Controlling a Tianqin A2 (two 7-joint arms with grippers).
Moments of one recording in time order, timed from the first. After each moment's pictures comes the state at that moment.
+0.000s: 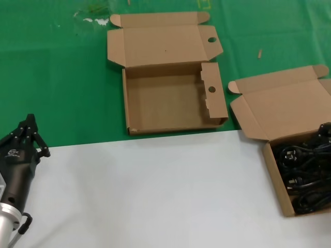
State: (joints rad) left arm 0.00 -0.30 1.60 -1.60 -1.80 0.00 0.00; right arm 0.71 1.04 -1.98 1.33 1.37 -1.34 -0.34
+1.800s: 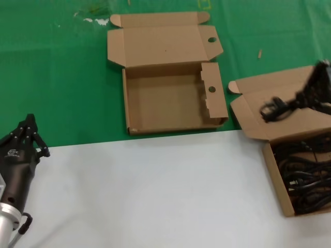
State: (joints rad) left arm 0.00 -0.30 1.60 -1.60 -1.80 0.00 0.00; right arm 1.14 0.86 -2.10 1.27 1.21 -1.50 -0.12
